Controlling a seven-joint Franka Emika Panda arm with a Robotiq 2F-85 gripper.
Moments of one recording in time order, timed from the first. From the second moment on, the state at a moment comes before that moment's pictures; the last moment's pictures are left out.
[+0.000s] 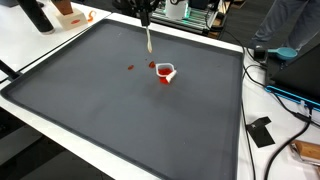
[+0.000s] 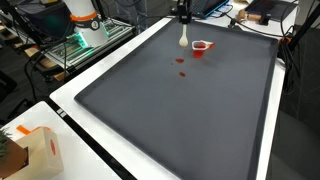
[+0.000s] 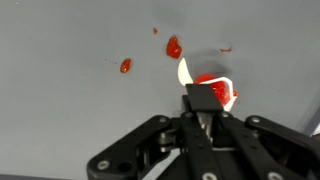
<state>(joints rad) 0.04 0.01 0.08 -2.20 0.11 2.27 -0.26</state>
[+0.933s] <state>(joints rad) 0.09 -0.03 0.11 -2.10 -0.04 2.22 -0.04</state>
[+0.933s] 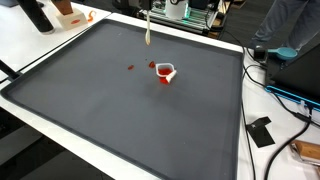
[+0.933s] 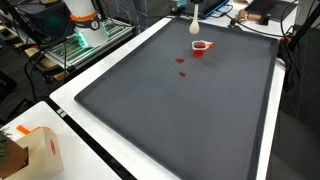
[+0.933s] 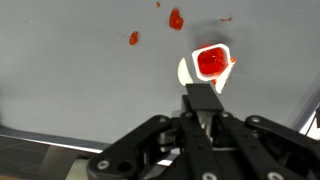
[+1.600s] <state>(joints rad) 0.09 -0.03 0.11 -2.09 -0.04 2.22 -0.04</state>
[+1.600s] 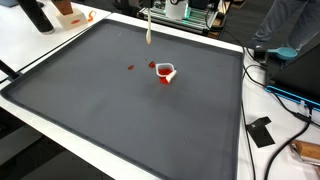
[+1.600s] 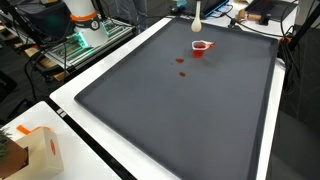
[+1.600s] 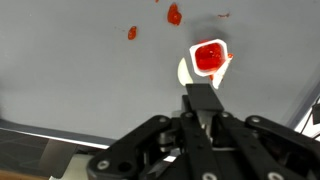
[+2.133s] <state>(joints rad) 0.09 -0.03 0.11 -2.09 0.02 2.23 -0.06</state>
